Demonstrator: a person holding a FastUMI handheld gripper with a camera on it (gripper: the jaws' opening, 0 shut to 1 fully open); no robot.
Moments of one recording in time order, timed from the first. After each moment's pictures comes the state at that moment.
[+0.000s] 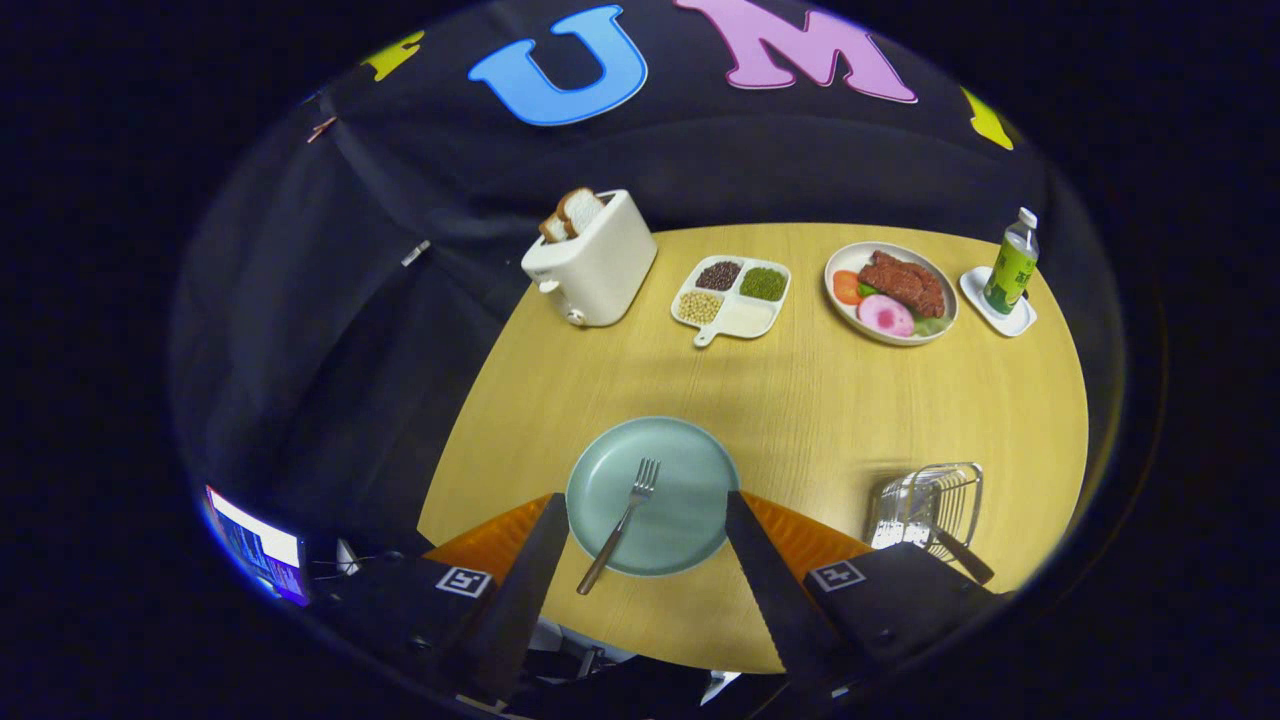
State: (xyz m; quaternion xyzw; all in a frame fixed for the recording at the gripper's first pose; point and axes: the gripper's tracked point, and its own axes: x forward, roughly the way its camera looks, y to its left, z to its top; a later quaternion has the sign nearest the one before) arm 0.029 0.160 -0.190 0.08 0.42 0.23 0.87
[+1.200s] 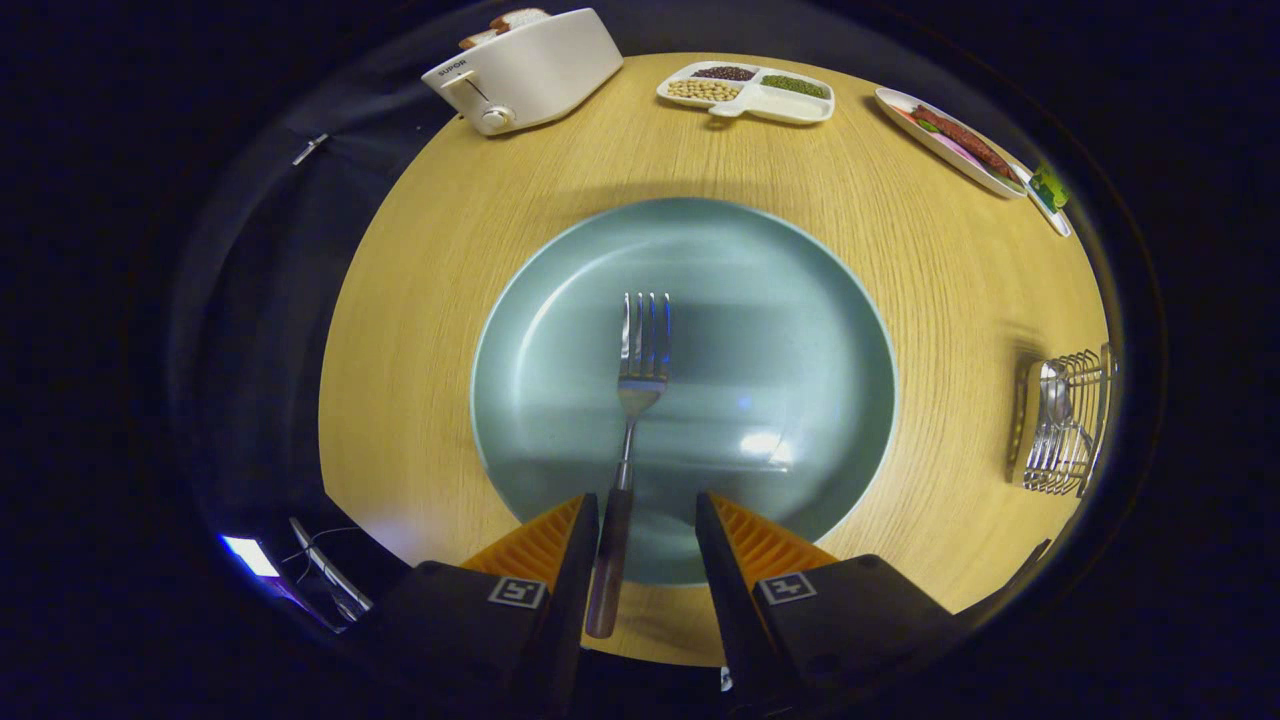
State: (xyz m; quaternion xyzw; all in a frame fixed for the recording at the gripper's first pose) arm 0.002 0.217 -0.364 0.03 0.60 0.14 0.79
